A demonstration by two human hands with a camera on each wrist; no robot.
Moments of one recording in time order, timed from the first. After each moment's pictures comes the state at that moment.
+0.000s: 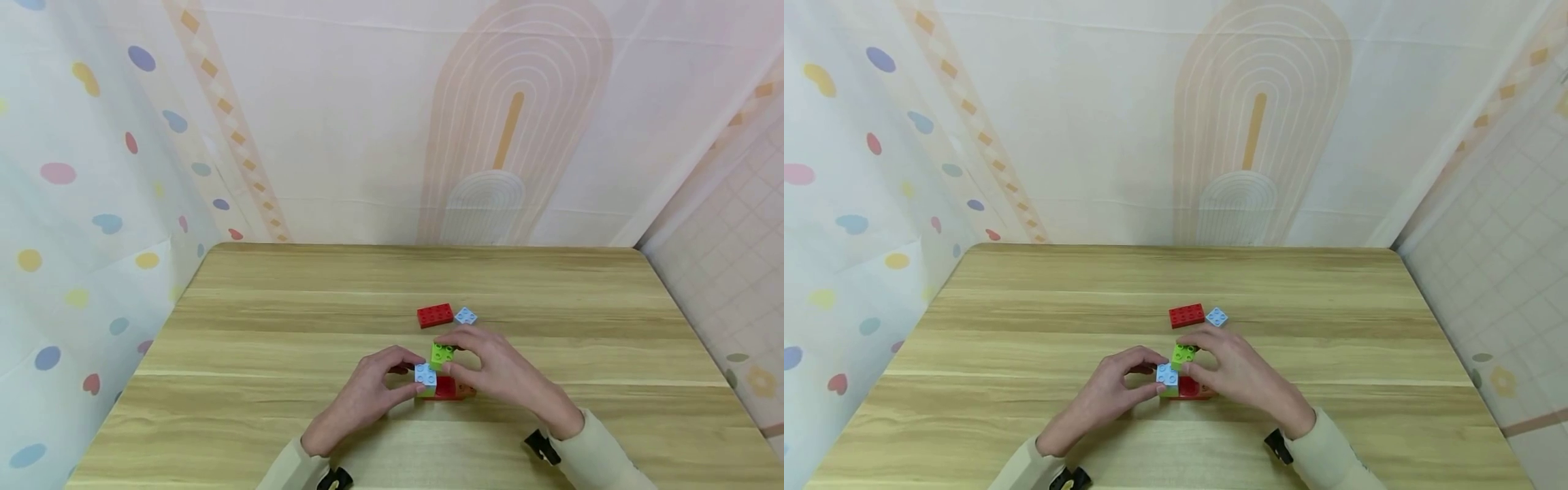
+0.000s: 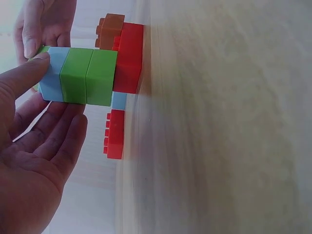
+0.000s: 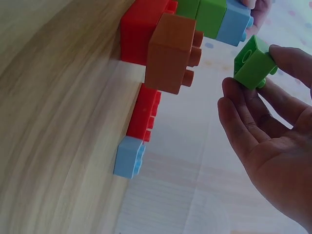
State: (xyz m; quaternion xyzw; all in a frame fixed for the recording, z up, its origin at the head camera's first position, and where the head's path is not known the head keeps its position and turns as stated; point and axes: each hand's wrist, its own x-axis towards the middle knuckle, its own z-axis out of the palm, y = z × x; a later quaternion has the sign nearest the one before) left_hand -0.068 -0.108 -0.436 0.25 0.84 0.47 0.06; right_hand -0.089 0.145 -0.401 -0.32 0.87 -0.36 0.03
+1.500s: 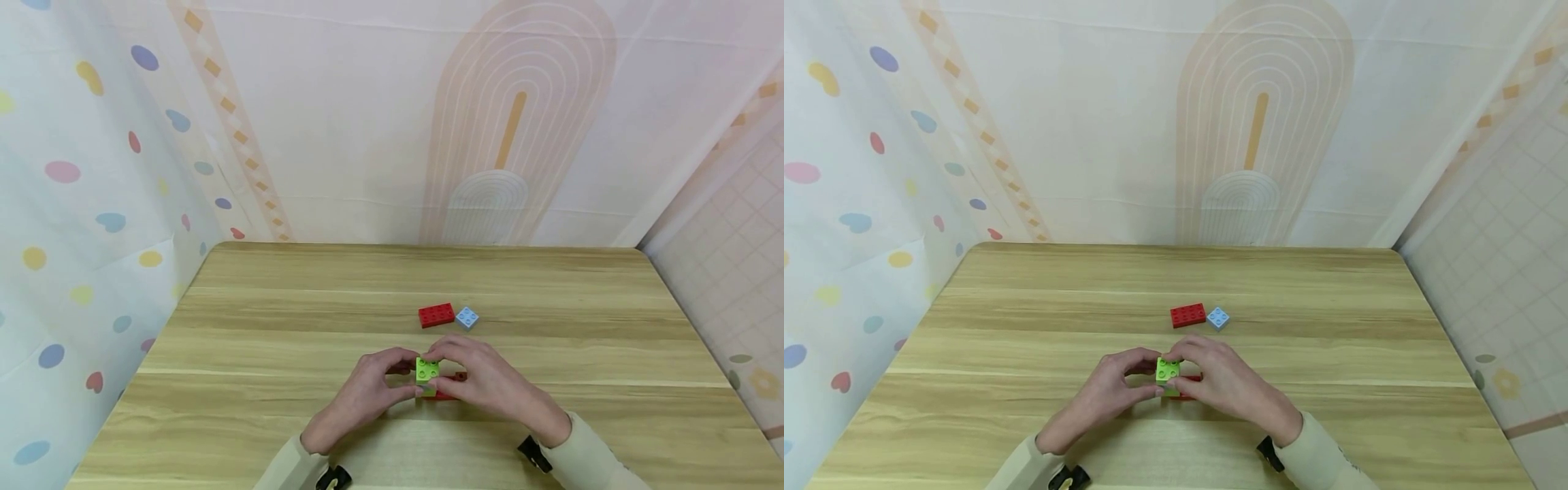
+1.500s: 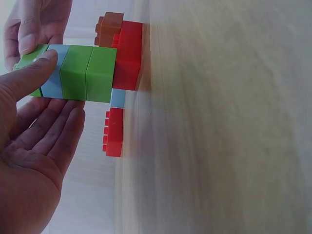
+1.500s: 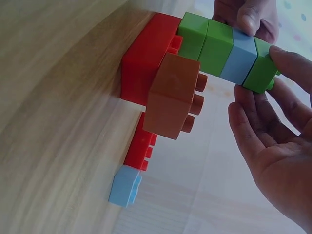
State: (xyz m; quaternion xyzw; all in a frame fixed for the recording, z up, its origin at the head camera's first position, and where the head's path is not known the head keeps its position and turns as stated) left_hand -0.070 -0.112 -0.439 0.26 0.83 0.48 0.05; right_hand -0.080 0.128 -0.406 -0.39 0.84 -0.38 0.00
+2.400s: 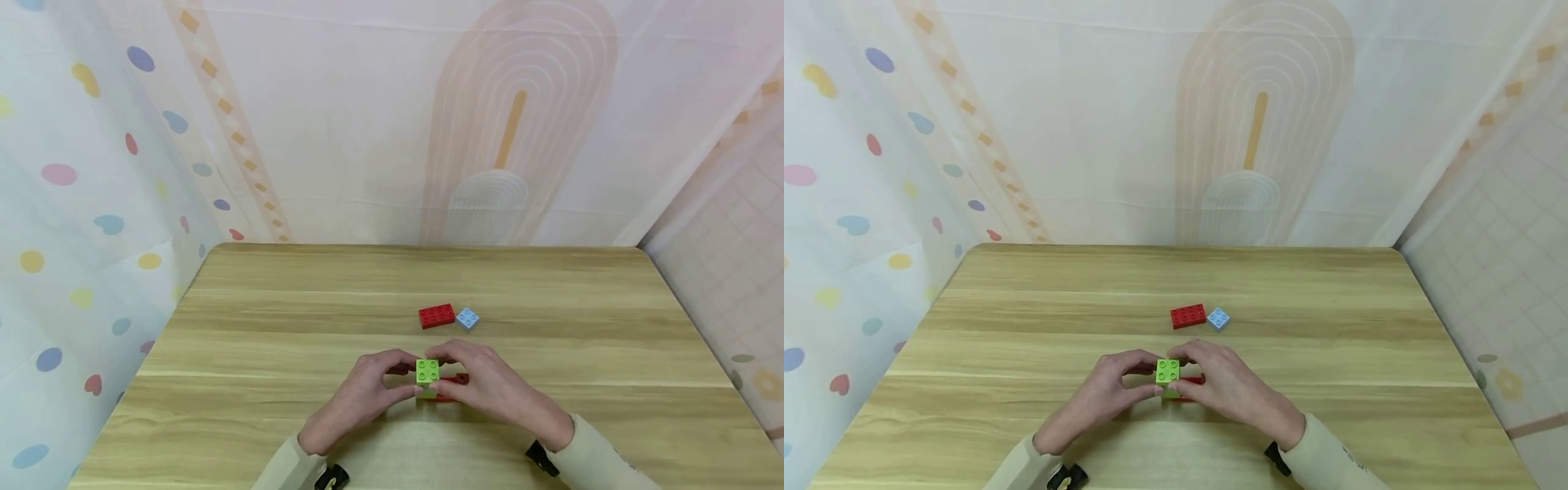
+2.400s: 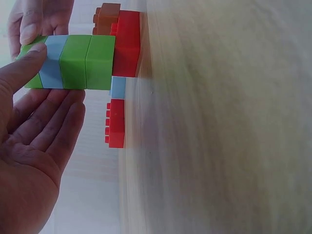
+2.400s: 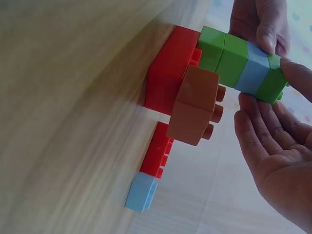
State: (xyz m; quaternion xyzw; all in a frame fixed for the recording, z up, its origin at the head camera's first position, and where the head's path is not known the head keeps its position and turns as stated) left_hand -0.071 -0.114 -0.434 0.27 0.84 0.47 0.06; right_hand -0.077 0.129 -0.408 -0.33 0.85 -0.41 0.06
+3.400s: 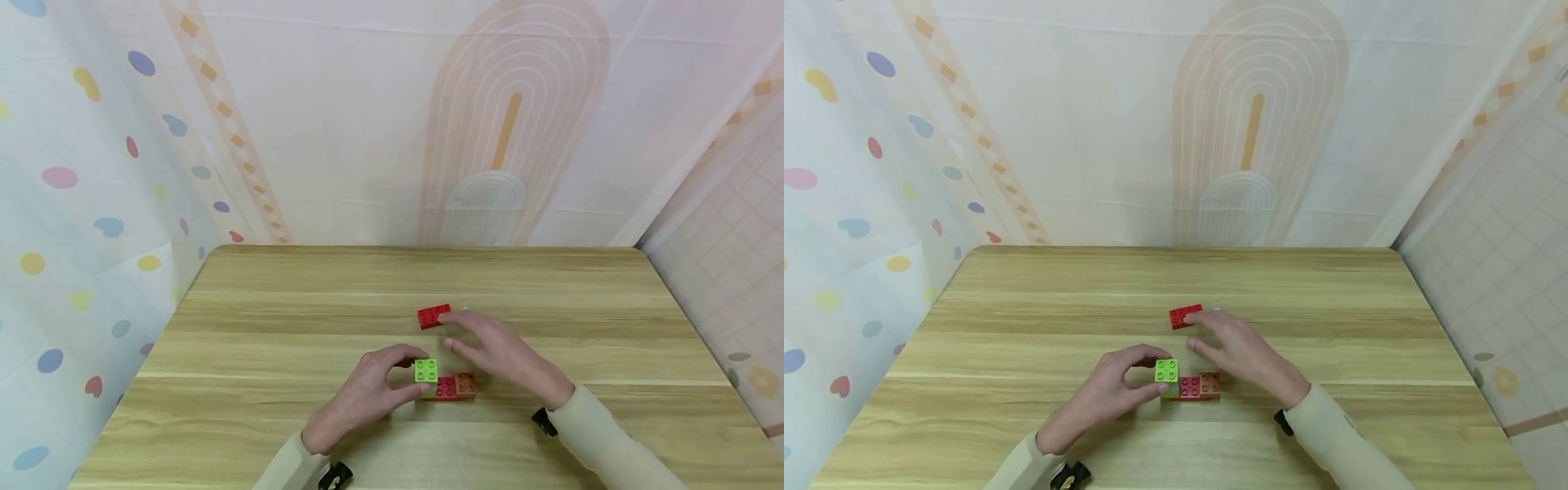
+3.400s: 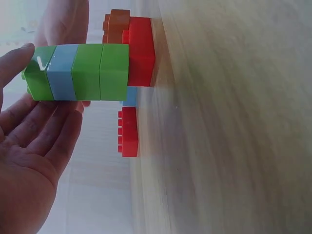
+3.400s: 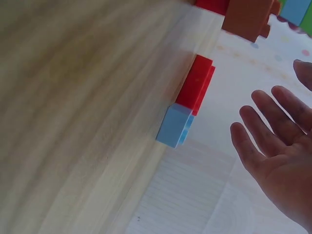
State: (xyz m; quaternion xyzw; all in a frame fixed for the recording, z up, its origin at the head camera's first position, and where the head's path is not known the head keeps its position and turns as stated) left_hand -0.070 -0.107 -0.425 0.28 0.85 0.45 0.04; right_hand -0.119 0.149 -0.411 -0.33 0.89 -0.32 0.00
